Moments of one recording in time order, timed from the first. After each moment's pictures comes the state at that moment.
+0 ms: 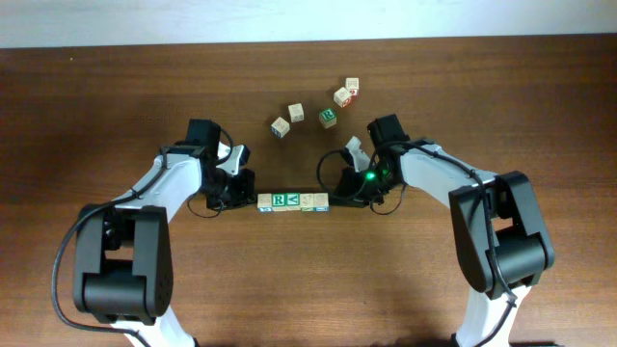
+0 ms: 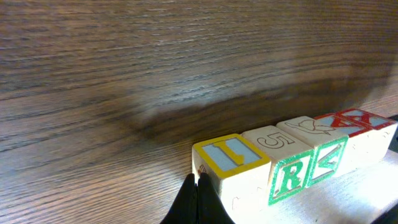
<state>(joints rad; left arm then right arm) -0.10 1.89 1.13 -0.69 0.47 -0.14 0.30 2.02 1.21 -0.58 -0.76 0.24</state>
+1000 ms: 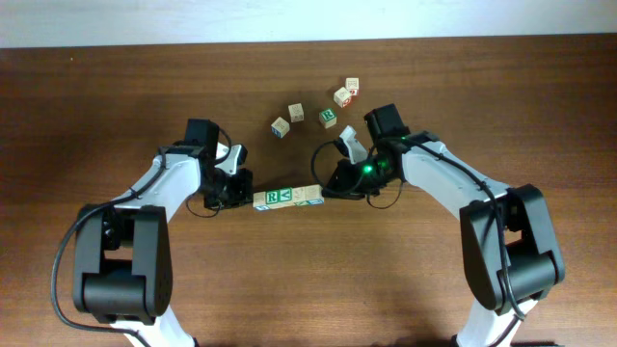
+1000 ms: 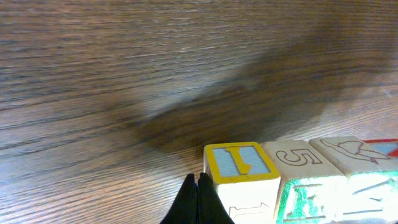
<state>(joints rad) -0.09 1.89 1.13 -0.69 0.43 -0.14 0.33 1.94 1.25 -0.62 -0.79 0.23</state>
